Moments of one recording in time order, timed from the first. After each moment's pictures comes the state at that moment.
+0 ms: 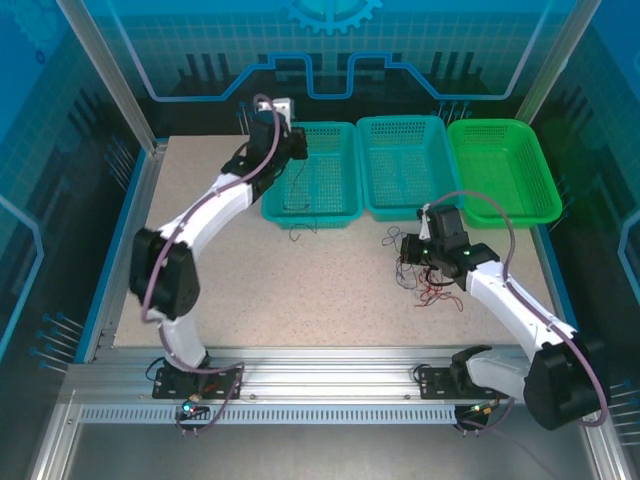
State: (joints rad) left arm -0.36 1.87 1.65 -0.13 -0.10 -0.34; right arm 0.30 1.13 0.76 -0.48 -0.11 0.45
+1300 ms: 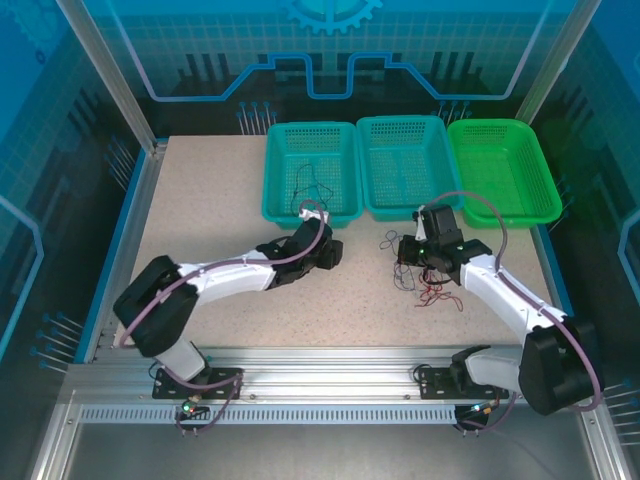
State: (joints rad) left arm -0.76 1.65 0.94 -0.08 -0.27 -0.53; right arm 0.30 1.22 0.77 -0.47 -0.12 0.45
